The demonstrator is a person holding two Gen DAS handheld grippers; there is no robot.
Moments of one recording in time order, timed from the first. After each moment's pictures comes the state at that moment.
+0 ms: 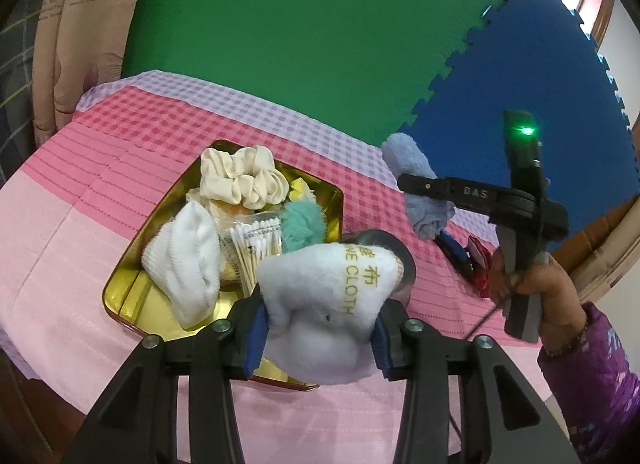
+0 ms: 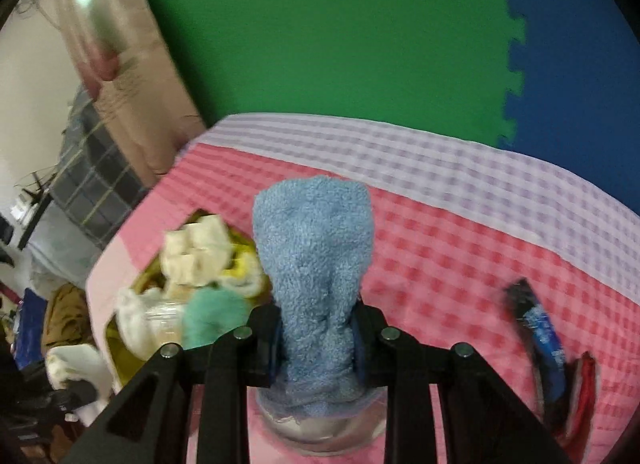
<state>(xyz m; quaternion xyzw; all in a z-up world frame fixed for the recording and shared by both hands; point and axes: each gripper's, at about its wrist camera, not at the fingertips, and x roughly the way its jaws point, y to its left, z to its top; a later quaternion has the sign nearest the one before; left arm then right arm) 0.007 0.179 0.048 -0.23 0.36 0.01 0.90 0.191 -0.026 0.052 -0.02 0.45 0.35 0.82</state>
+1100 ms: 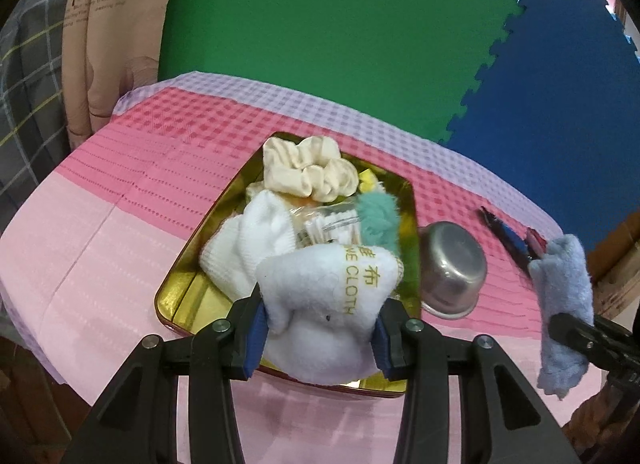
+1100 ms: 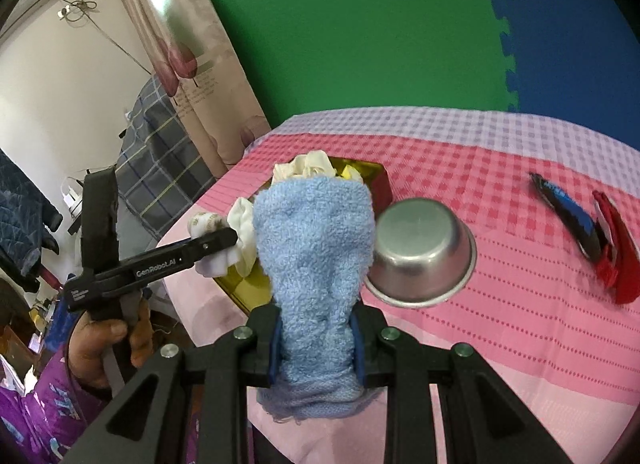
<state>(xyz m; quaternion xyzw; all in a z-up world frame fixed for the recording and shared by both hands) 0.010 0.201 0.016 -0.19 0.37 0.08 0.90 0.013 -0.064 0.033 0.04 0.41 0.39 0.82</state>
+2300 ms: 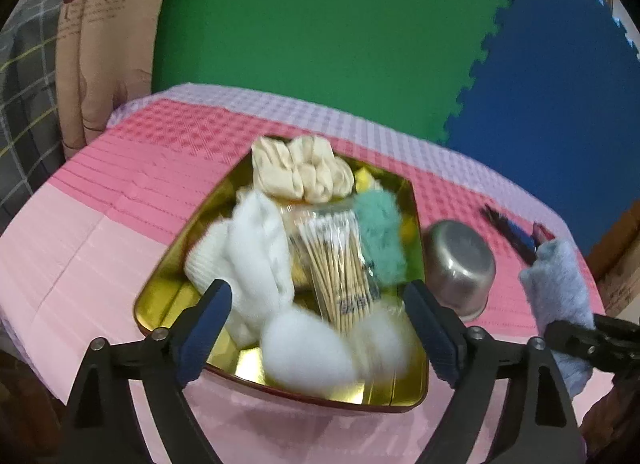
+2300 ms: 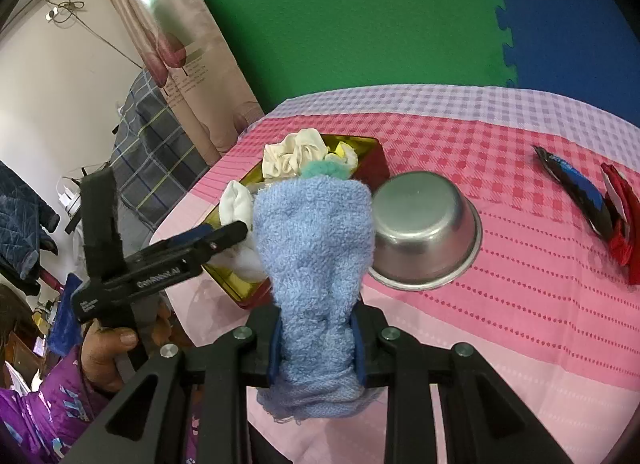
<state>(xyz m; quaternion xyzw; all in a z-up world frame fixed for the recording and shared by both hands) 0.013 0.194 0.007 -0.17 0.35 0.08 0.92 0.021 -0.055 0.014 0.04 0.43 0.39 0.81</state>
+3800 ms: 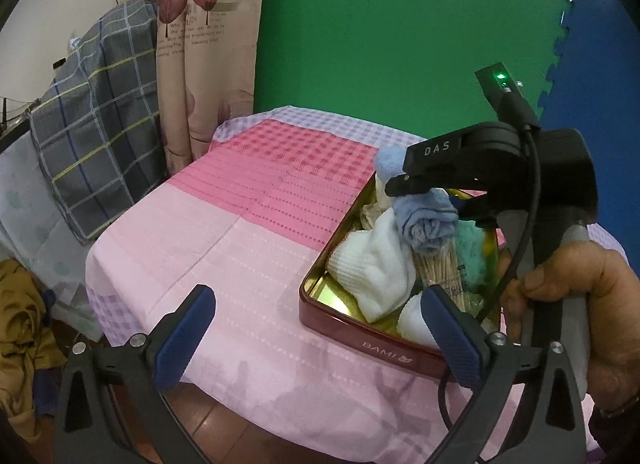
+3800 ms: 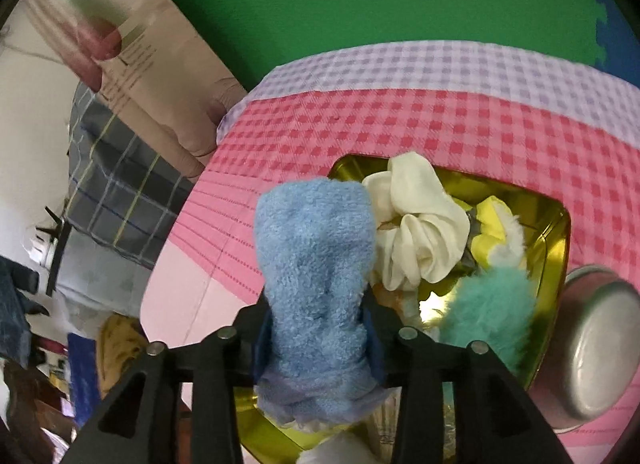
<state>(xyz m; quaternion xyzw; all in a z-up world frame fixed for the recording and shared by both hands) -0.051 0.222 0.039 -0.13 0.34 0.23 0.90 0.128 0.166 -0.009 0.07 0.54 0.34 0.77</state>
